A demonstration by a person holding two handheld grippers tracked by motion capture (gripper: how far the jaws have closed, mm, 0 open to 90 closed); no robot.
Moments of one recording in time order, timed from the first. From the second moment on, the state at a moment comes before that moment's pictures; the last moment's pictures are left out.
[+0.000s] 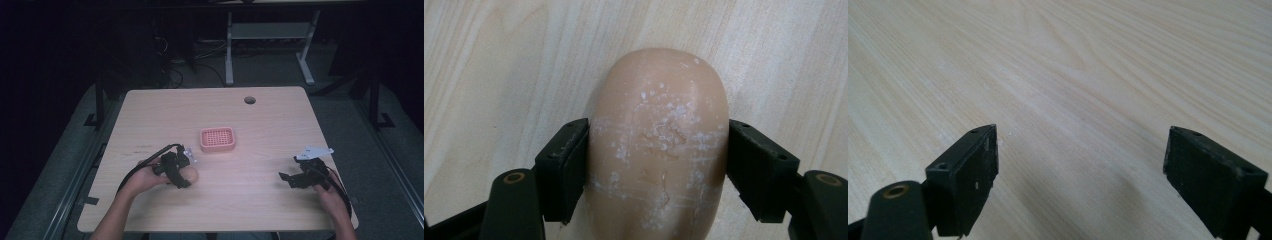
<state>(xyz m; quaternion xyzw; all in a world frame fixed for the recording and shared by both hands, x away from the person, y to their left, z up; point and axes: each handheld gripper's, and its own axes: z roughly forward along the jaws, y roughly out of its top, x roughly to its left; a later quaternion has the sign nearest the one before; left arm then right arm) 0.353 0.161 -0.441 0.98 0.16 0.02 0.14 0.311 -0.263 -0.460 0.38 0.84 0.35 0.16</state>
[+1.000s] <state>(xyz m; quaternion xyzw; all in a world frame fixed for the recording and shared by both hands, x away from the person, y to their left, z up) 0.374 0.142 -0.414 0.98 0.14 0.02 0.15 0.312 -0.264 -0.460 0.39 0.83 0.36 0.16</state>
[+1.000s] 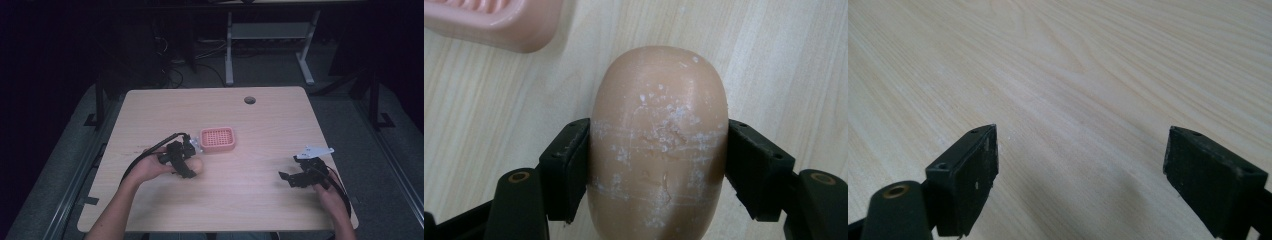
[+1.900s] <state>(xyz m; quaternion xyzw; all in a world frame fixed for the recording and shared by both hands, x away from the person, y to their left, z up) 0.397 0.119 -0.400 0.98 0.13 0.02 0.14 0.313 -0.263 -0.460 0.39 0.83 0.36 0.16</state>
